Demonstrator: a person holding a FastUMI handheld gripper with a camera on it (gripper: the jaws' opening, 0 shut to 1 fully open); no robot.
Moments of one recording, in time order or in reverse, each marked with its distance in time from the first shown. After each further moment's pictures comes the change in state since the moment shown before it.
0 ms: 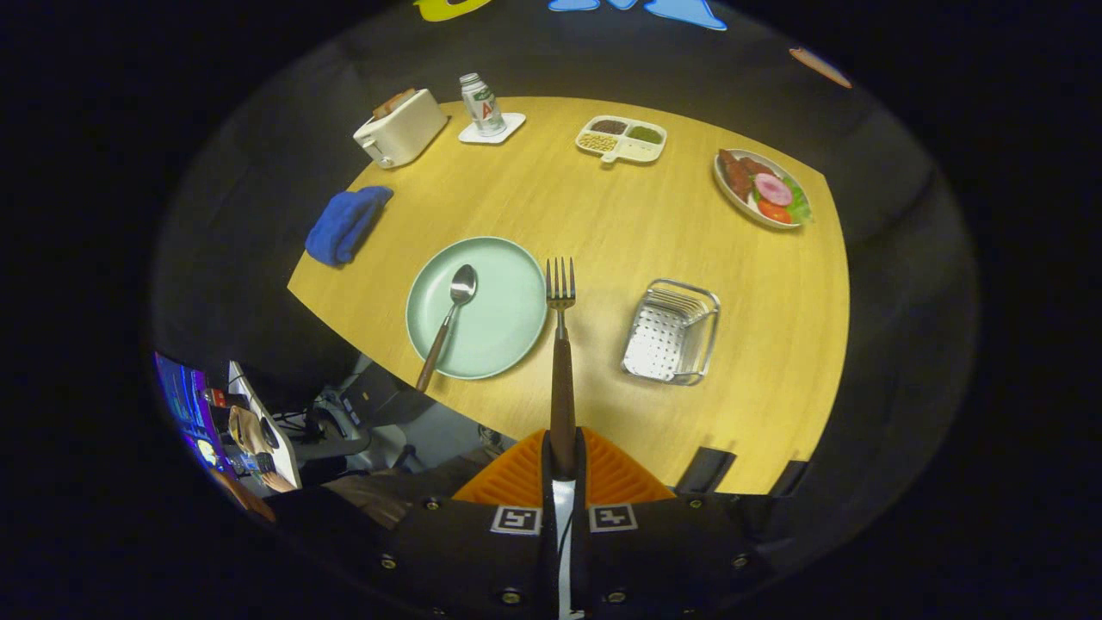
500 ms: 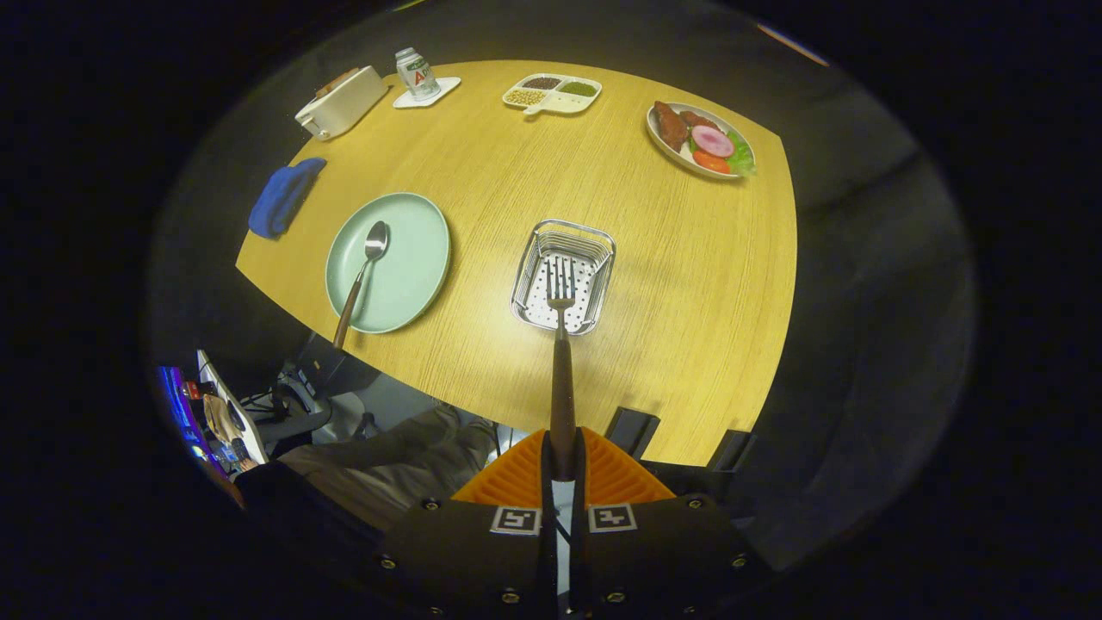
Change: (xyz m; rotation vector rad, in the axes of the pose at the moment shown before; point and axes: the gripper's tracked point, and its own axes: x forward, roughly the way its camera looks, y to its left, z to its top) arm 0.026 -0.060 -0.022 0.017 0.186 -0.093
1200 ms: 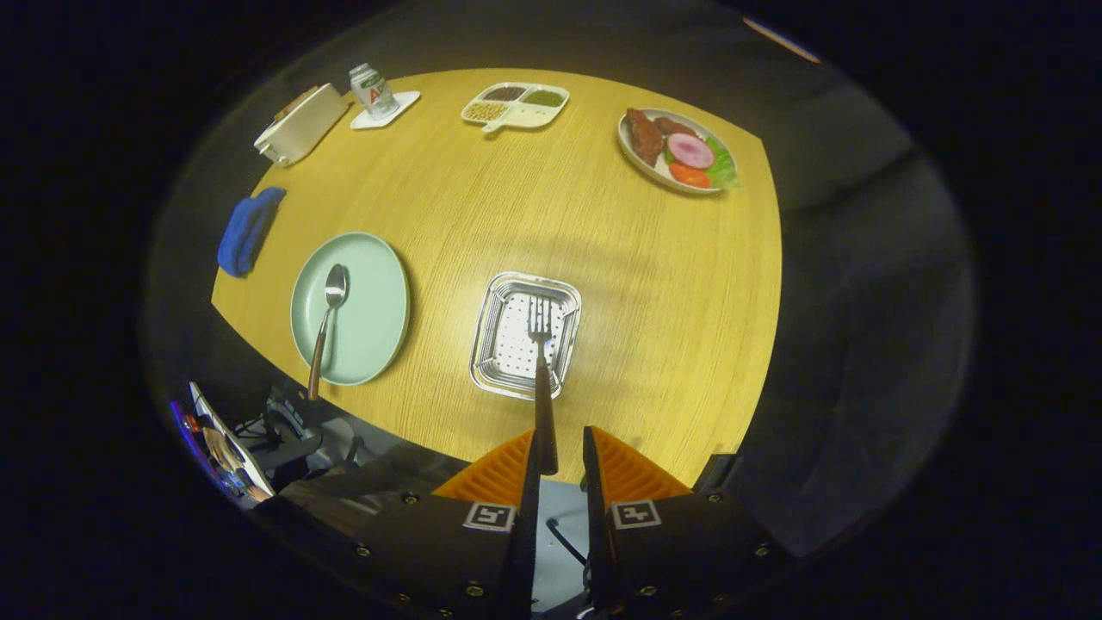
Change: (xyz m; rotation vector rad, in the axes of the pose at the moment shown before) arm -0.015 -0.024 0.054 0.105 -0.111 -0.065
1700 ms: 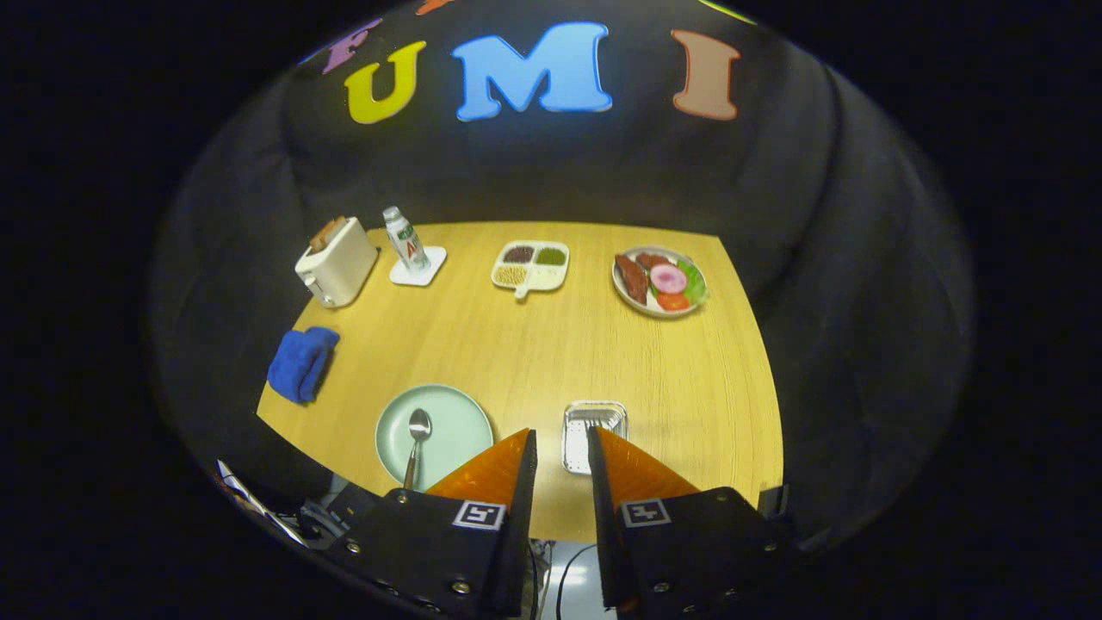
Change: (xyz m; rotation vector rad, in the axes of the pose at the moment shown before) arm -0.088 0.077 0.052 0.140 -0.598 0.016
